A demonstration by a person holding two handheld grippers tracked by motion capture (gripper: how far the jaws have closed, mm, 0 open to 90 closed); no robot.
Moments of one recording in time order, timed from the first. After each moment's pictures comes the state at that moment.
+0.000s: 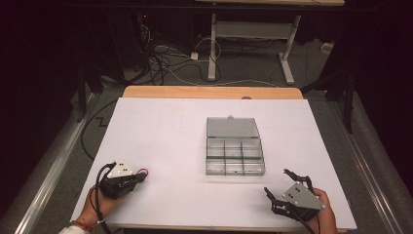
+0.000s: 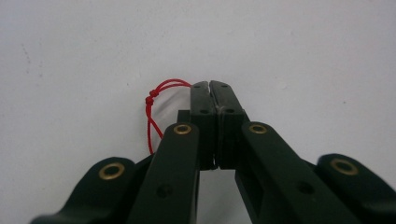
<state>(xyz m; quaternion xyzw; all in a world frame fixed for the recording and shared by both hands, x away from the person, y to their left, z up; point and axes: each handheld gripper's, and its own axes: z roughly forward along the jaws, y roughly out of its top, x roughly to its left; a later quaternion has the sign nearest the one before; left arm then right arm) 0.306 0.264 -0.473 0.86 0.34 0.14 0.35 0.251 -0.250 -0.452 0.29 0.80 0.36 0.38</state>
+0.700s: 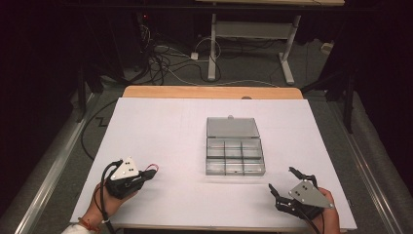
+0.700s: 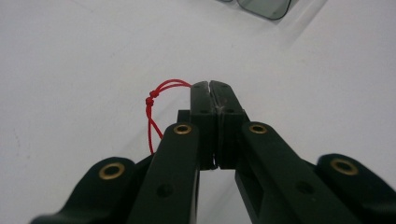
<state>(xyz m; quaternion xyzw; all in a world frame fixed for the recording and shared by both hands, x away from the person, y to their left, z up) 0.299 0.234 -0.444 0.86 0.28 0.16 0.39 0.254 -0.261 -0.451 0.31 0.78 0.38 0.39</state>
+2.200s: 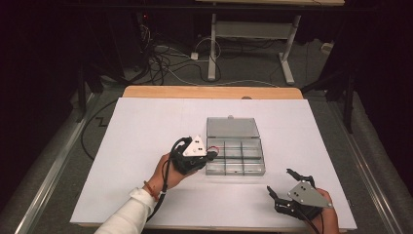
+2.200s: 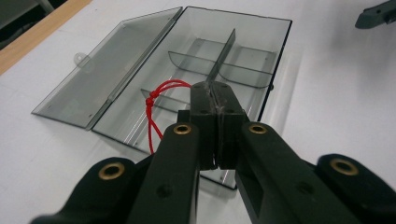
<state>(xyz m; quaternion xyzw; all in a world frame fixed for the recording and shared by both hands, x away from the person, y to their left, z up) 0.364 0.073 -0.412 0.89 0.16 0.14 0.41 0.255 -0.261 -0.456 0.30 0.79 0.38 0.37</state>
